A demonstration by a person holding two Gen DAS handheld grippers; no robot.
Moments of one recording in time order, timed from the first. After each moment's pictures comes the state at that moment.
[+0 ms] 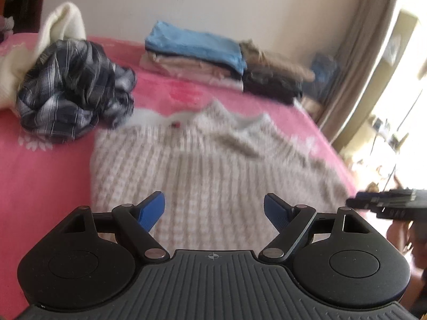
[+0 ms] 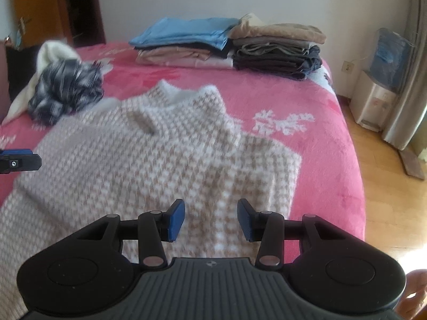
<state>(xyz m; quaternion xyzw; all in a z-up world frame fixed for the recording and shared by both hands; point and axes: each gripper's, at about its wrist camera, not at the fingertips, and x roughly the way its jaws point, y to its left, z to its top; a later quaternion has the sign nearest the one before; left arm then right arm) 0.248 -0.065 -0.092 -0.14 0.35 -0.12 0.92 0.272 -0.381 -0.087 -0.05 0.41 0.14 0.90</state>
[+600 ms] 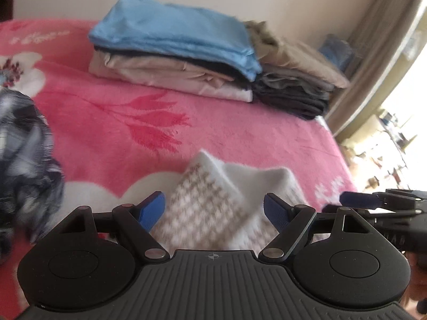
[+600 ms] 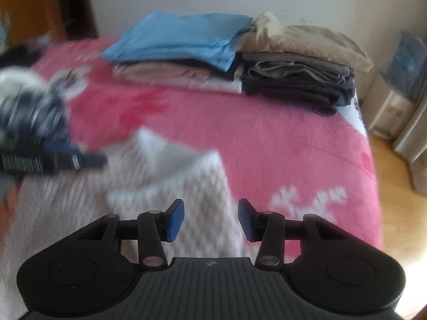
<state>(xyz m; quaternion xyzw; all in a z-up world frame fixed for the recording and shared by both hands) 0.477 -0.117 -0.115 -0.15 0.44 -0.13 0.87 0.464 -0.335 -0.087 -0.03 0.46 0.14 0.88</state>
